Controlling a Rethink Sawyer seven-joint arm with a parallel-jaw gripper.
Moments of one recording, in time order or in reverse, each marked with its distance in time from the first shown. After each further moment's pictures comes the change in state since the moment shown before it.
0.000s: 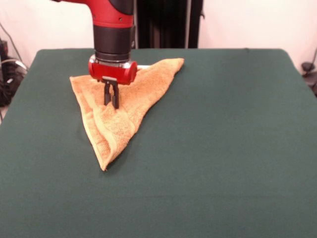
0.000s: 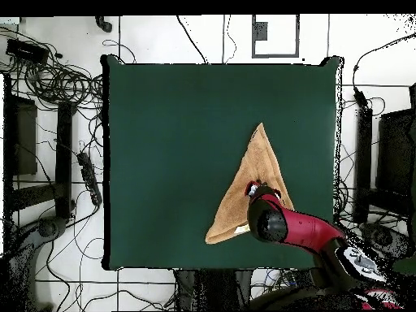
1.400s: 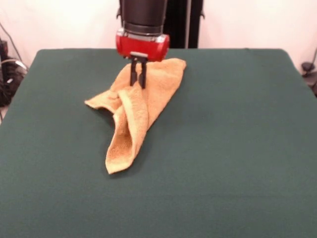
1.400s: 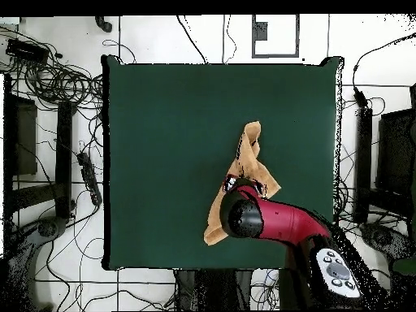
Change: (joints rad) arm 0.205 -0.192 -0.047 0.046 0.117 0.171 0.000
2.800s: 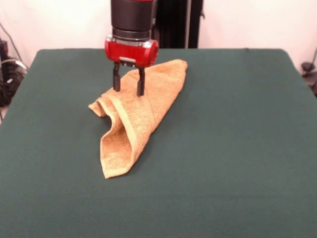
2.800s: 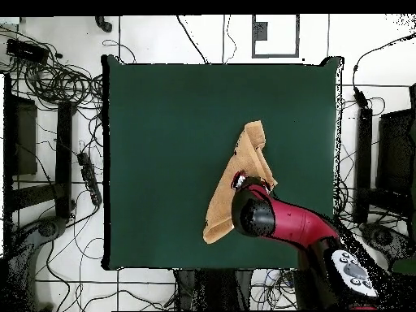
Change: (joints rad) arm -0.093 0.030 0.052 0.008 0.021 -0.048 0.000
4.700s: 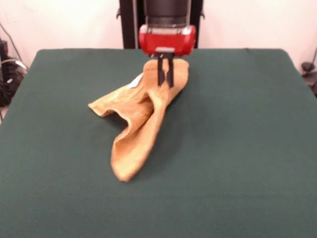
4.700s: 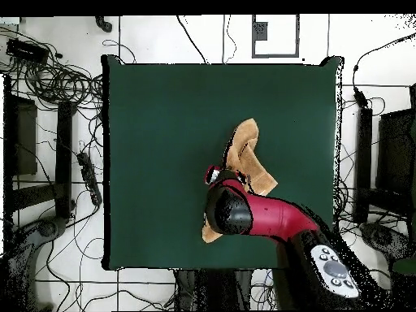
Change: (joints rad) arm 0.056 -0.104 0.092 0.052 0.024 0.033 0.000
